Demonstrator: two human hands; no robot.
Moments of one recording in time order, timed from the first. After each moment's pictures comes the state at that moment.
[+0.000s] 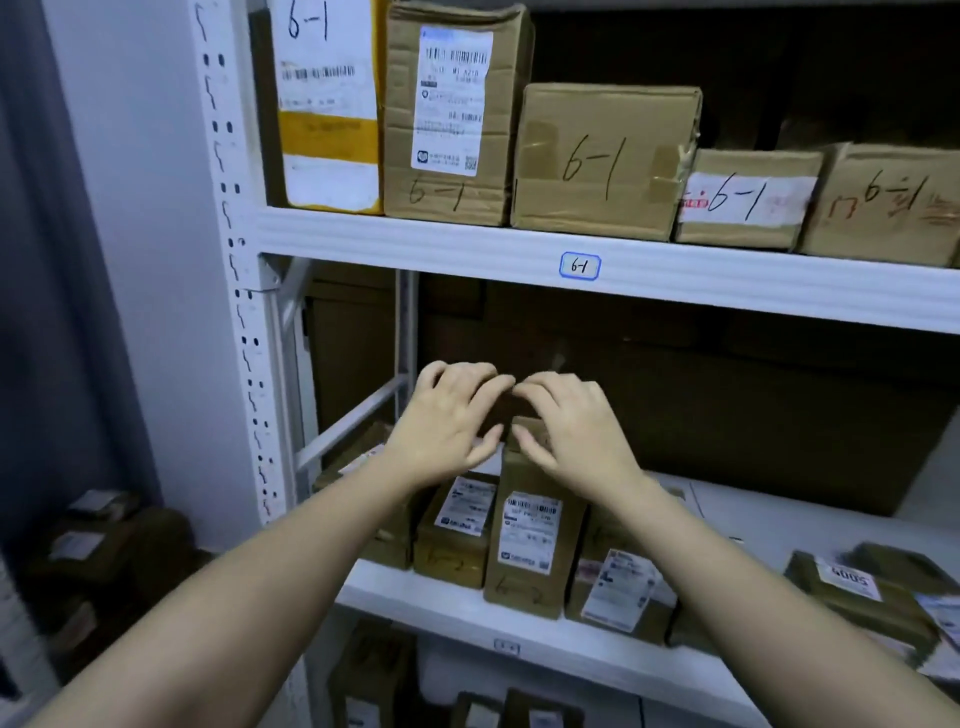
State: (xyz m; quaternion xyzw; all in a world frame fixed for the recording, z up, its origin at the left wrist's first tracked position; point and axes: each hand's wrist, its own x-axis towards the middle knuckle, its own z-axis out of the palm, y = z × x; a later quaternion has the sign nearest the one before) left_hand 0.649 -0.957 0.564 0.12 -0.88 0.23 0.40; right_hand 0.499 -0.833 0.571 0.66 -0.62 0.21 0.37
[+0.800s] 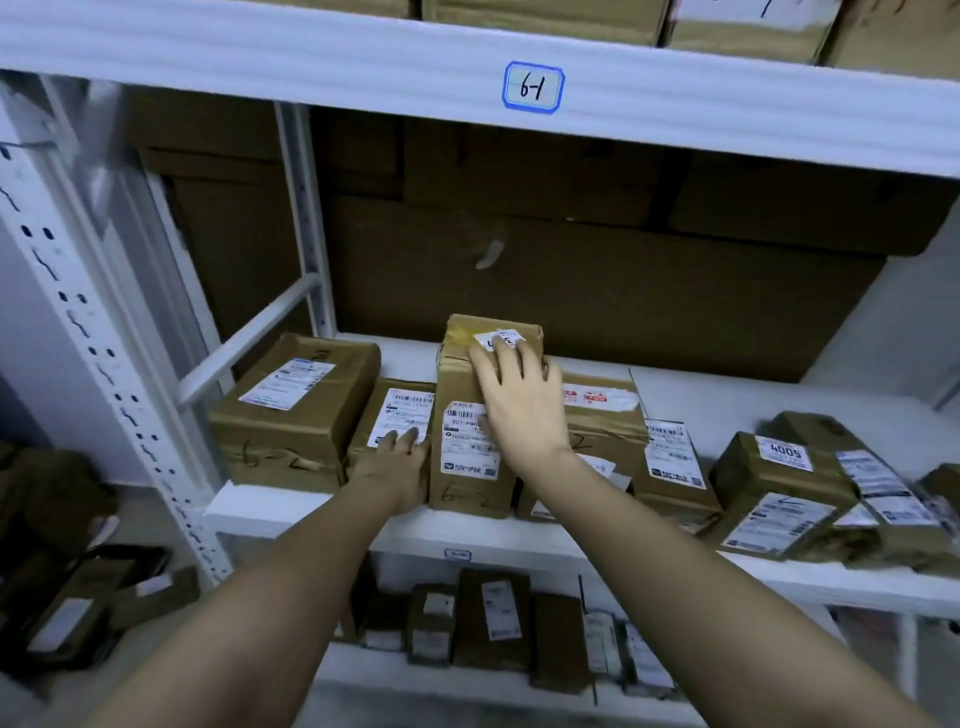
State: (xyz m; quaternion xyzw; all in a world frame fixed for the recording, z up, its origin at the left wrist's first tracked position) left_hand 0.590 -0.987 0.392 0.30 -0.94 -0.05 -0.15; right_hand 0.478 -0.862 0.470 0.50 -0.83 0.01 0.25
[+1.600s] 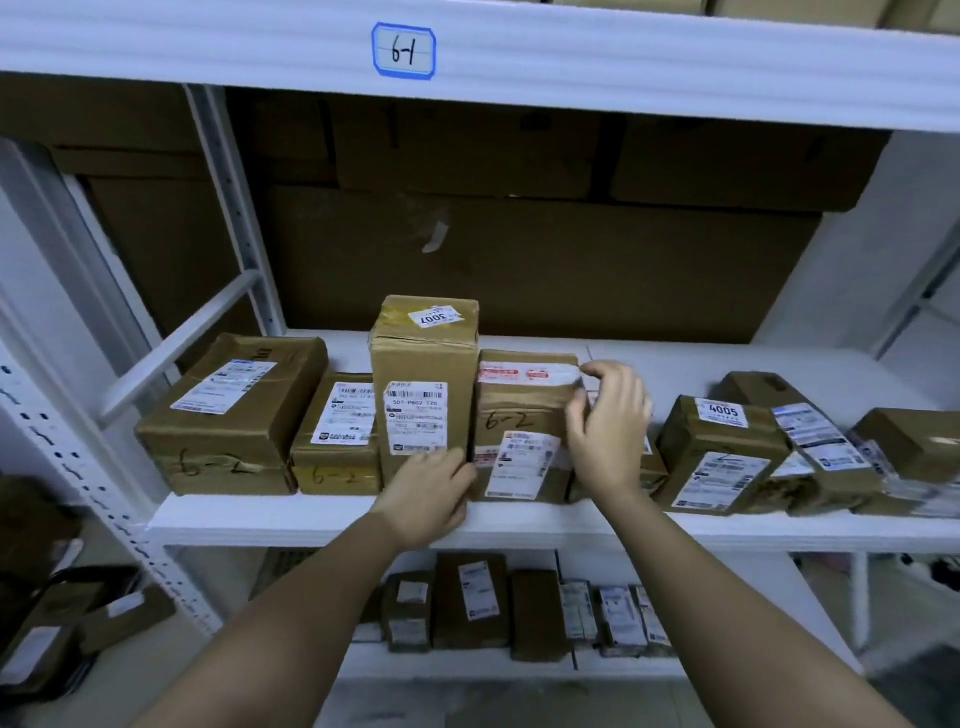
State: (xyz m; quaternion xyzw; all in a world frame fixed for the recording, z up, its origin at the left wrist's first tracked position) left_hand 0.556 -0.906 0.371 0.03 -0.99 0.08 0.10; right_hand 0.408 -0.748 0.431 0.32 -0.81 0.41 0.27
